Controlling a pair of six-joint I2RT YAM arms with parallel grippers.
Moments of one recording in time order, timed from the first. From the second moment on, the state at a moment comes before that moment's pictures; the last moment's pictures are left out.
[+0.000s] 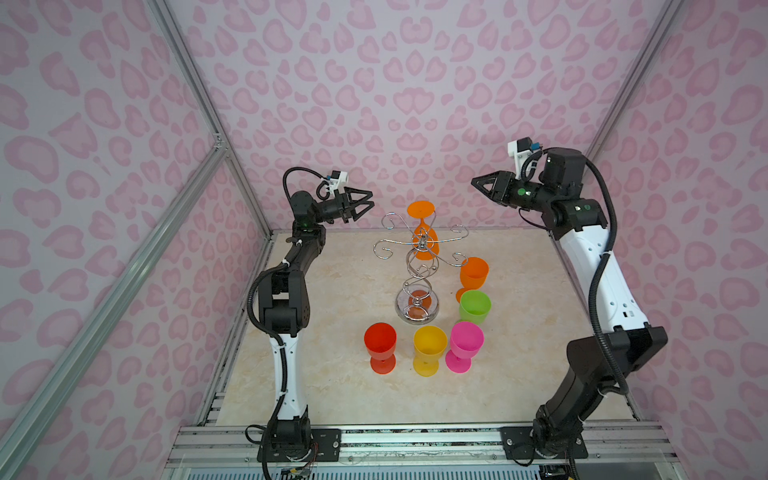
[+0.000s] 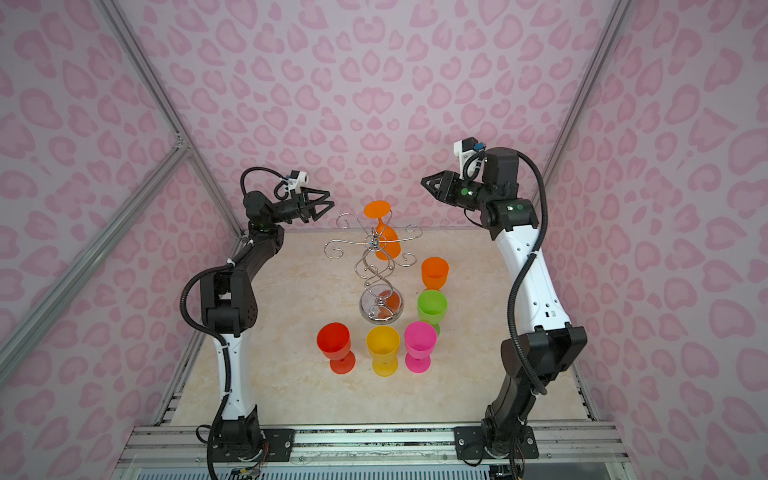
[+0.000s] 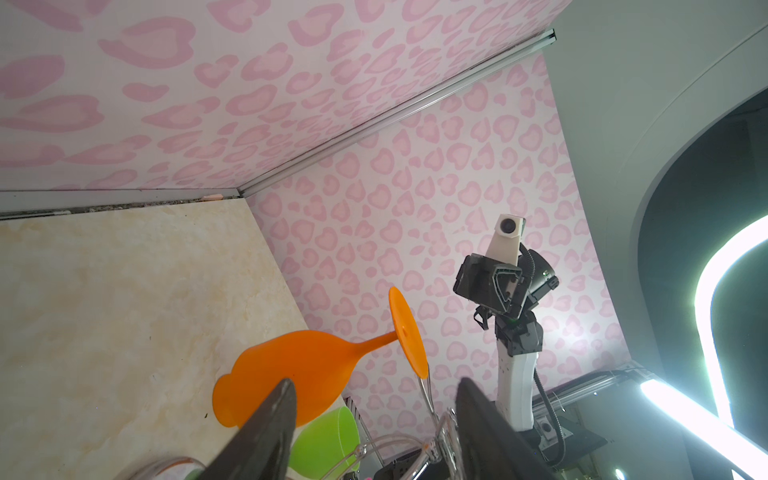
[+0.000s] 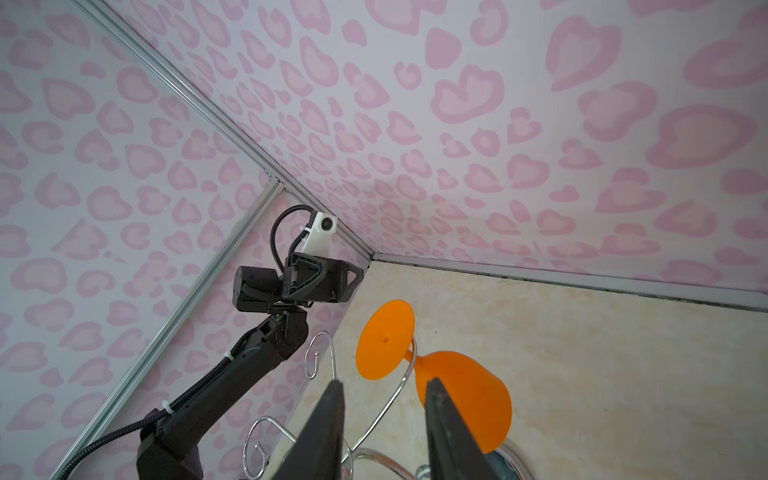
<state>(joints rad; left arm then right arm) -0.03 2.30 1.93 0.83 1.29 -1.60 0.14 1.86 2.22 -0.66 -0.68 0.49</state>
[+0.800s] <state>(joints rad) -0.04 1.64 1.38 0.84 1.23 -1.37 0.25 2.21 2.61 -1.03 -0.68 0.40</state>
